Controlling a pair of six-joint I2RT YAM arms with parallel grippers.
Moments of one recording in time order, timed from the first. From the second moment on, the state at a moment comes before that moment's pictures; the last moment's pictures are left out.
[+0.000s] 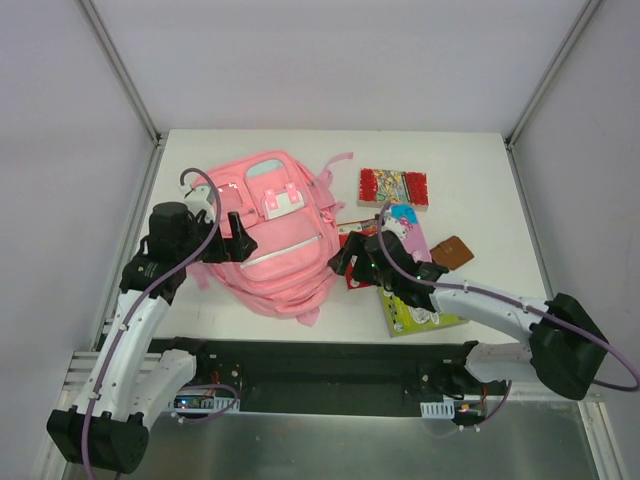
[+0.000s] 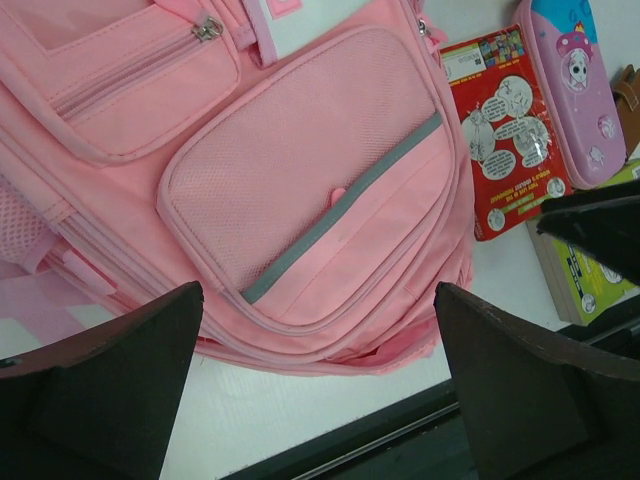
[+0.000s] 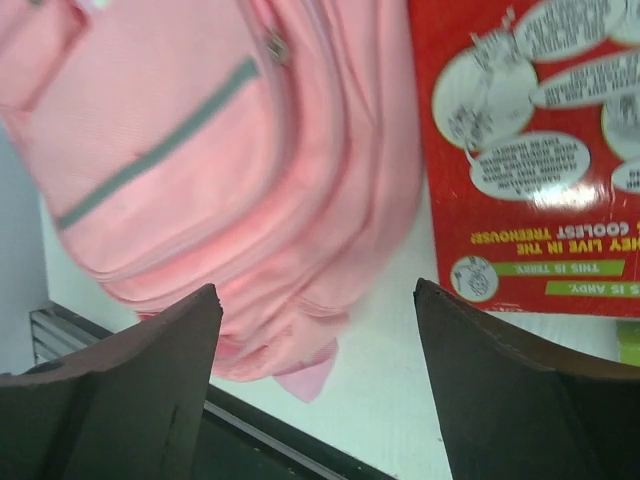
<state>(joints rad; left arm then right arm) -0.14 0.81 0.83 -0.63 0.33 -0.29 0.89 1.29 0.65 -0.04 0.18 0.99</state>
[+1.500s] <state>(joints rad) -0.19 0.72 0.77 -0.67 0.27 -0.34 0.82 1.78 1.08 -0.12 -0.14 0.89</state>
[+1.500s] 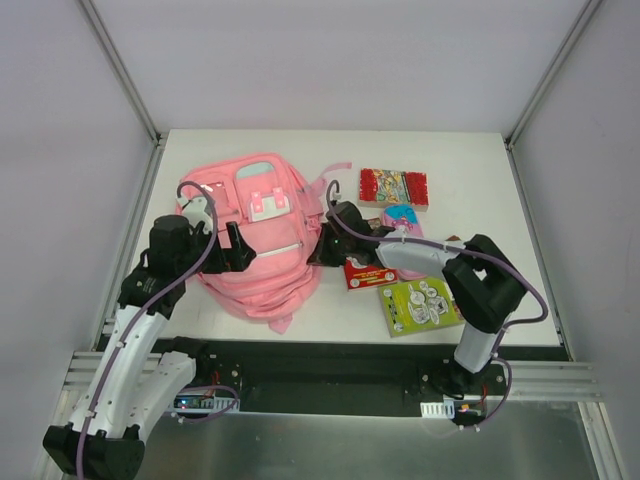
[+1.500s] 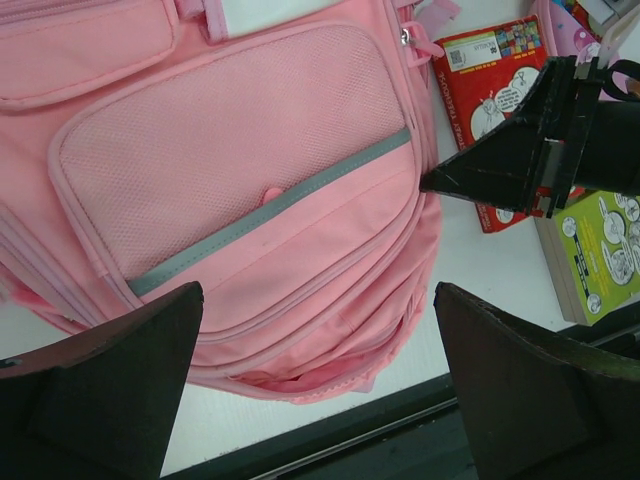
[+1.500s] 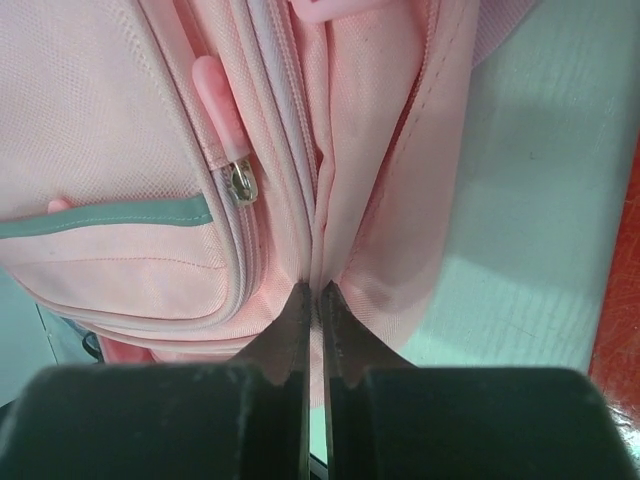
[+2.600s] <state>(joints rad) -0.19 0.60 0.71 -0.74 0.09 -0.49 0.75 1.61 1.10 -0.09 -0.15 0.84</state>
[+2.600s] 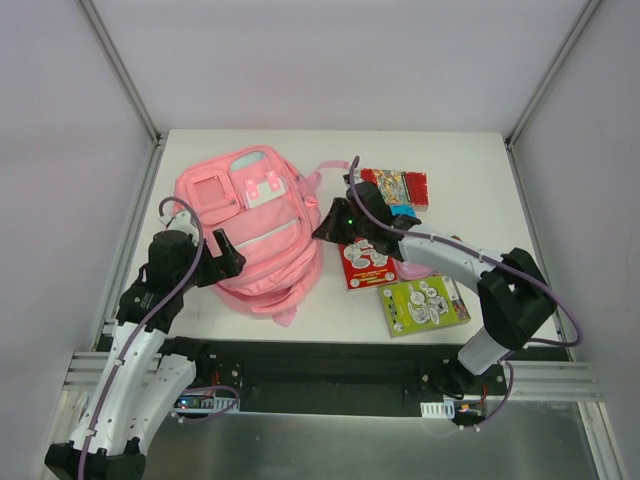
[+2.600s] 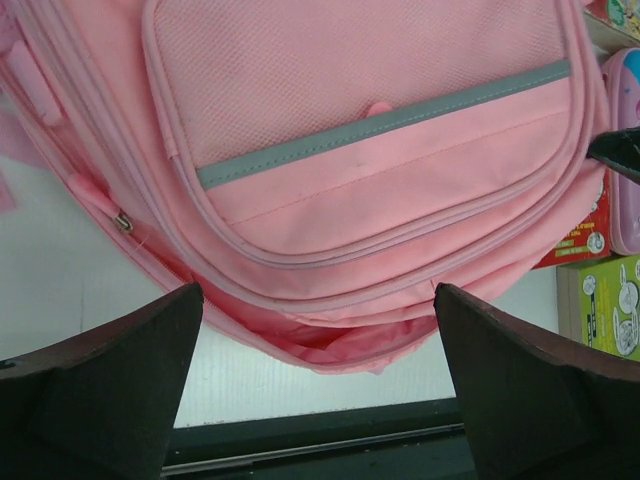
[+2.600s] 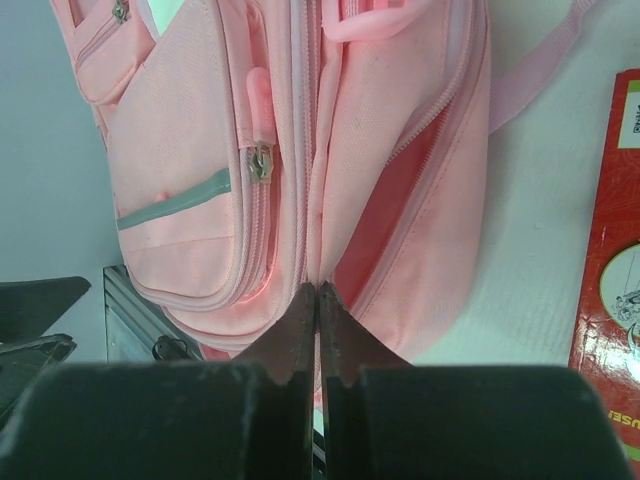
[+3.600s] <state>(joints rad) -0.19 0.80 0.66 -0.82 -0.17 -0.76 0.58 1.69 1.09 -0.10 -0.26 0.84</state>
